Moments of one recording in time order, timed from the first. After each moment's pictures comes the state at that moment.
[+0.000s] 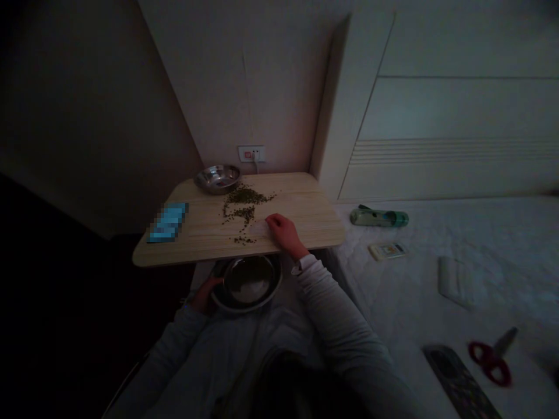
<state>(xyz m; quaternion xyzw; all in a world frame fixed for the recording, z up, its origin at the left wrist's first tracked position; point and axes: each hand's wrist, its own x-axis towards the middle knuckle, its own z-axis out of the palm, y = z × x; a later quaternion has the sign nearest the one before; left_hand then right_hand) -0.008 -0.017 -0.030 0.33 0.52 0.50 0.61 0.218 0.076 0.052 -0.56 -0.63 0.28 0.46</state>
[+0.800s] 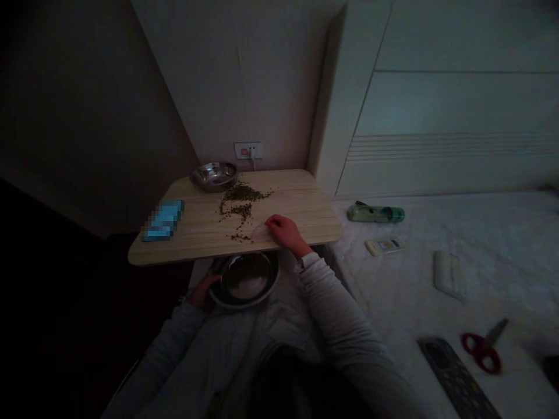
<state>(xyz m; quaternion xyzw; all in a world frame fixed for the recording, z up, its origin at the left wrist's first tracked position) -0.002 -0.024 -0.008 0.32 0.52 0.51 0.61 0.233 0.072 0.048 -0.55 -0.69 0.27 0.39</state>
